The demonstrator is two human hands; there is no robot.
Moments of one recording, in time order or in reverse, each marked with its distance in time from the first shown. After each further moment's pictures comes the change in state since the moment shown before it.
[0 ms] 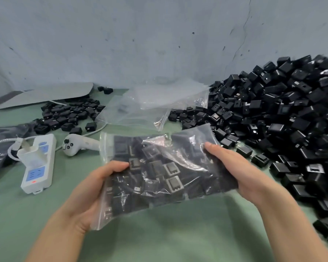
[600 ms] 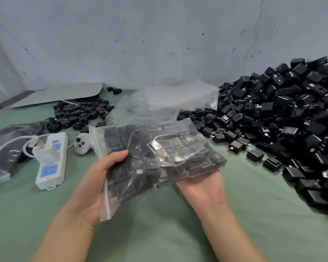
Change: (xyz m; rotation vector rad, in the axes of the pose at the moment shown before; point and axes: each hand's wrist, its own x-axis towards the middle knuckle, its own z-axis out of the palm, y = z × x) left_hand -0.008 0.004 0.003 -0.196 0.170 0.298; right_hand 0.012 0.022 0.094 1.304 -0.360 -0.062
